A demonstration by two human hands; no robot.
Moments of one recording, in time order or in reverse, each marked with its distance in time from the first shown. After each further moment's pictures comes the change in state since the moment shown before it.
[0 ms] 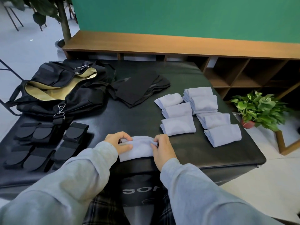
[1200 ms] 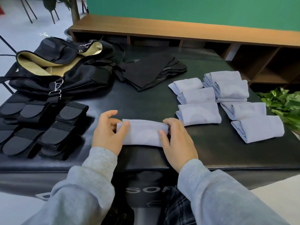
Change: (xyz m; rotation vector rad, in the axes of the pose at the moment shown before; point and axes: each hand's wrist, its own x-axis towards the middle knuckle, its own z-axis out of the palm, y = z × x) left_hand -0.016 -0.014 0.034 -0.415 0.620 0.037; right_hand 0.009 0.016 0.017 -0.221 0.146 -0.243
